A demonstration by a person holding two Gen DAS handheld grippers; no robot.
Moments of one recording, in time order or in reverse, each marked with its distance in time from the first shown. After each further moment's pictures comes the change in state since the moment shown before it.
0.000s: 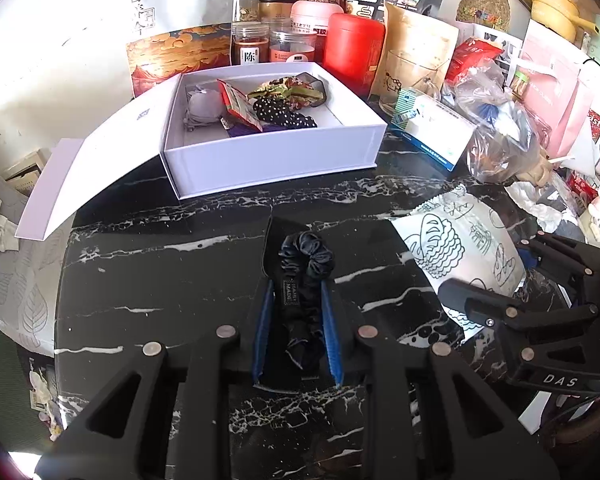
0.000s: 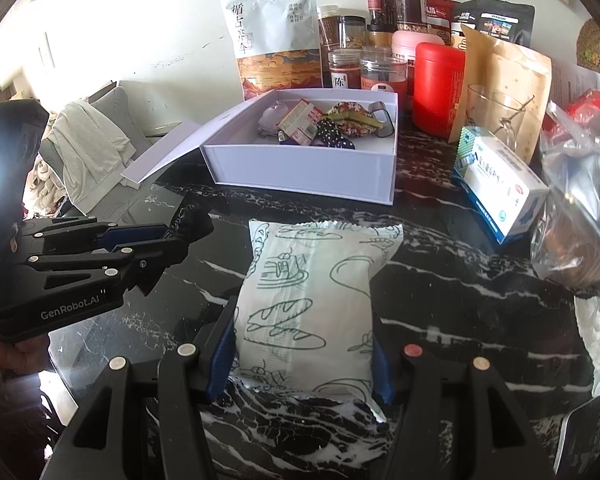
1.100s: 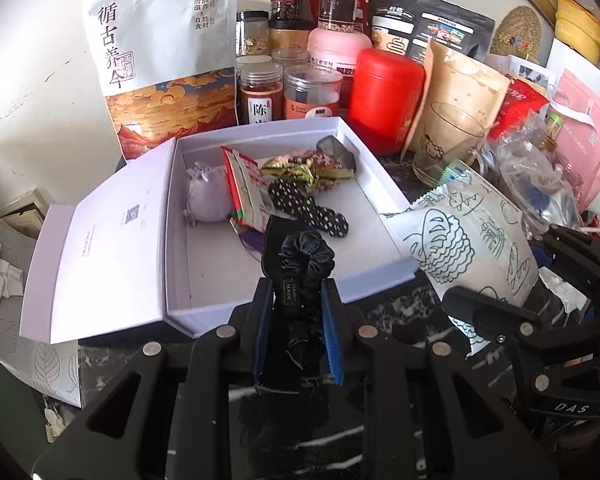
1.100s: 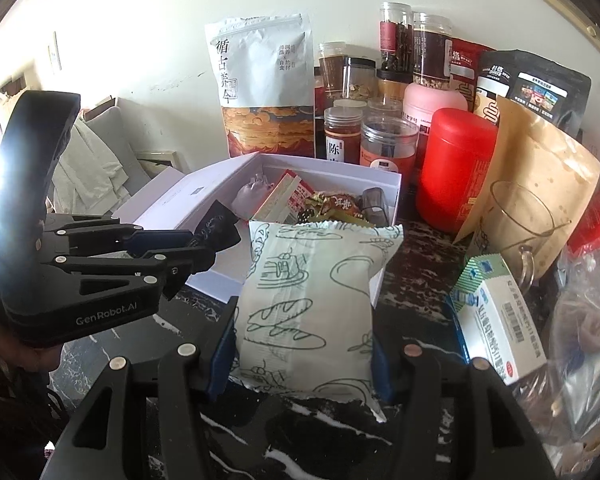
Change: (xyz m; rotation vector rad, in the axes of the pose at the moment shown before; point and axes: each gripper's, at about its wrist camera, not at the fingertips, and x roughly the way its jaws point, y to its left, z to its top) left arm 0.054 0.020 0.139 0.003 -0.023 0.034; right arm 0.035 -0.036 0.120 -0.077 -0.068 -0.001
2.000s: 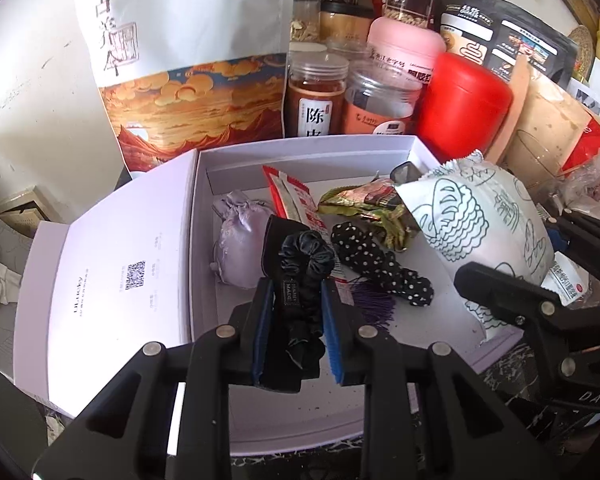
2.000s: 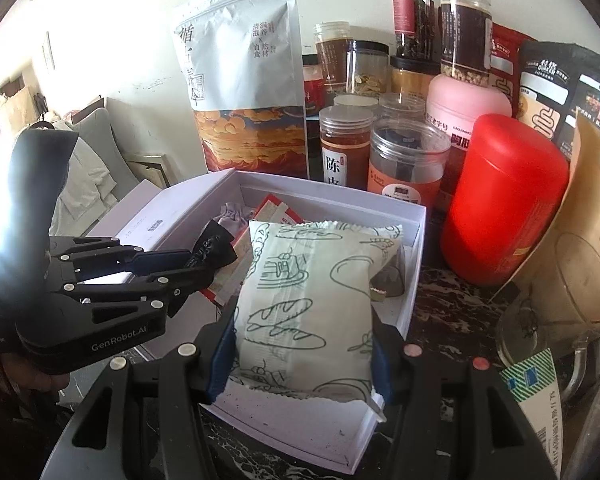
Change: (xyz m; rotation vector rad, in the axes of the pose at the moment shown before) left arm 0.088 0.048 0.049 -0.064 0.030 0.050; right arm 0.092 -0.030 0.057 0.000 0.042 0.035
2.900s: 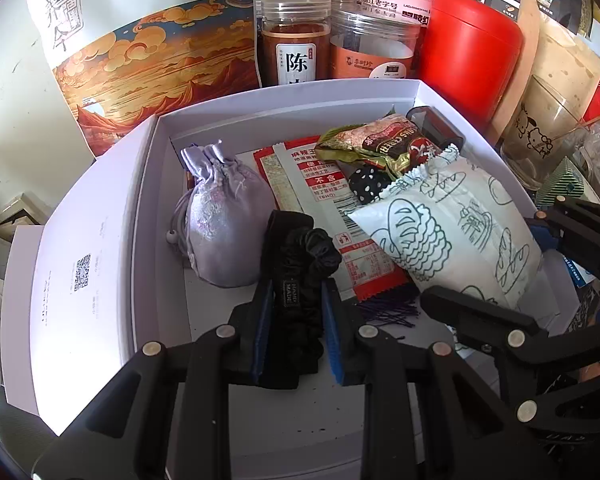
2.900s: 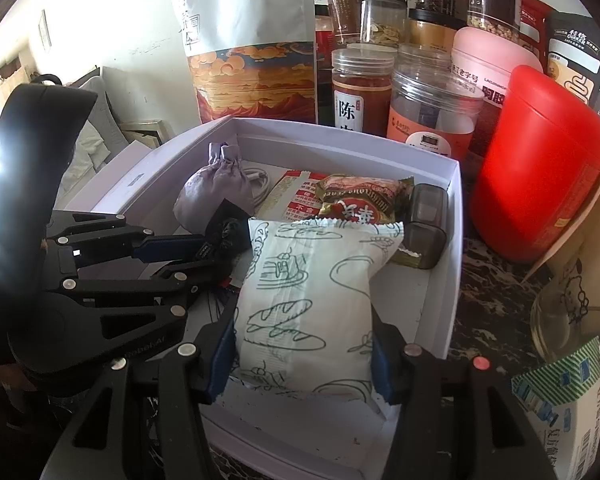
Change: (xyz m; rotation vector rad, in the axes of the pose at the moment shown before) left arm 0.047 -0.016 -0.016 0.081 0.079 0.025; right arm 0.046 0.005 -0.017 -0.030 0.093 0.003
